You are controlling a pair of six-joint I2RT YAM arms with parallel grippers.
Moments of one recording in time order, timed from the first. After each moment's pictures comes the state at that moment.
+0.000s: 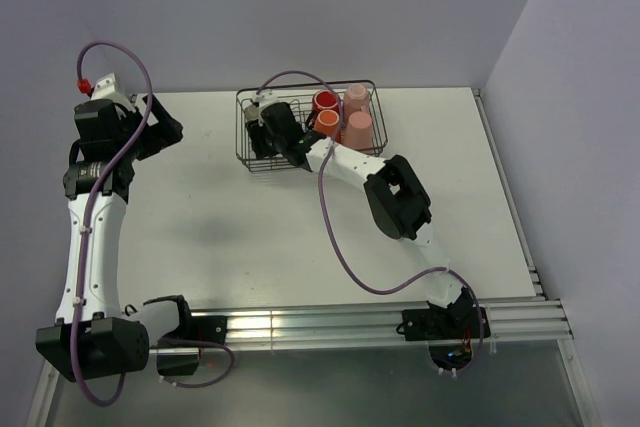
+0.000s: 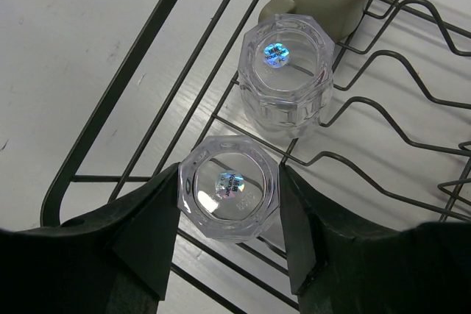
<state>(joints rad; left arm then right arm) 0.14 1.12 1.25 -0.57 0.12 -0.35 0.76 2.31 1.90 -0.11 0.09 0.19</state>
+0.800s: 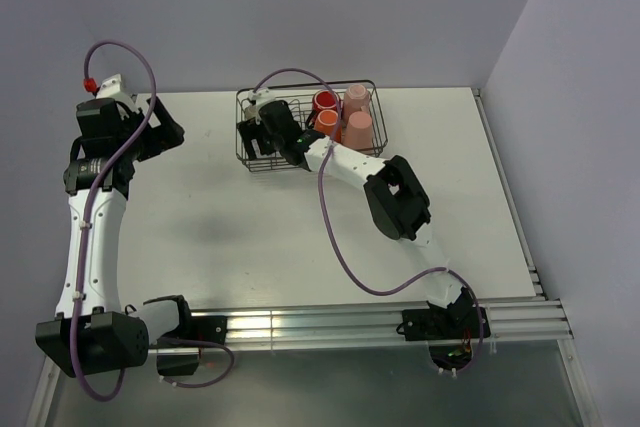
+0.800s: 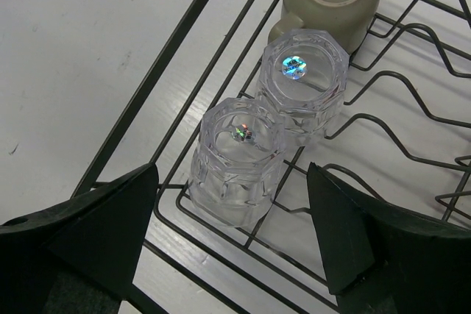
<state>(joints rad) 0.14 1.15 1.26 -0.61 0.13 -0.31 0.77 2.31 1.93 -0.12 0.09 0.17</state>
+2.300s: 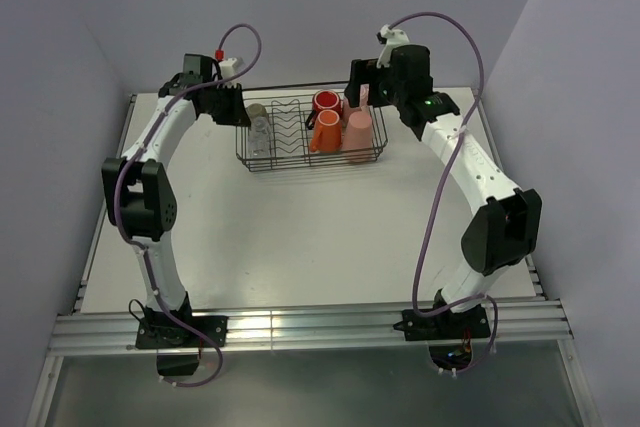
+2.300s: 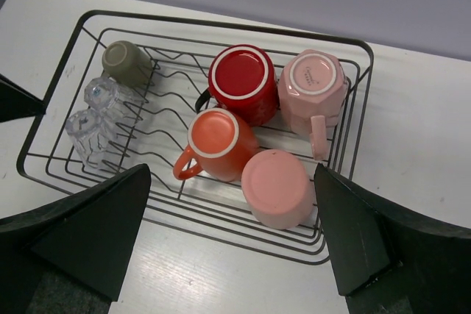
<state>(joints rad) -0.13 1.99 1.83 -0.68 0.44 -0.05 0.31 1.67 1.61 -0.34 -0.09 0.15</state>
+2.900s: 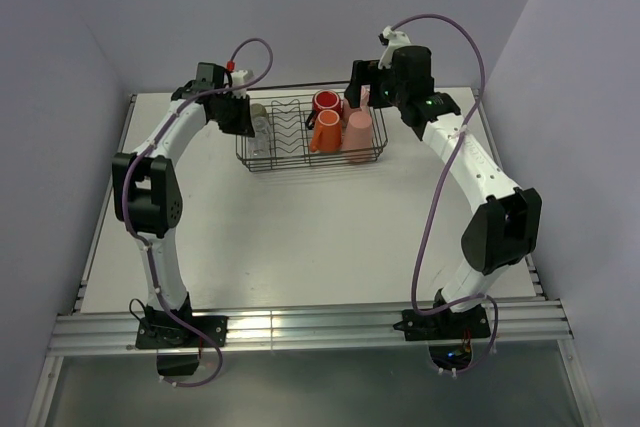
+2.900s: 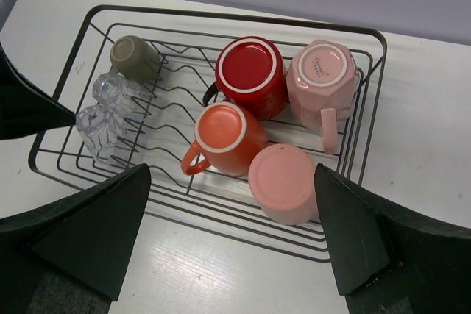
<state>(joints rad) -0.17 2.04 1.80 -0.68 0.38 -0.02 0.30 1.67 1.60 -0.34 -0.12 0.18</state>
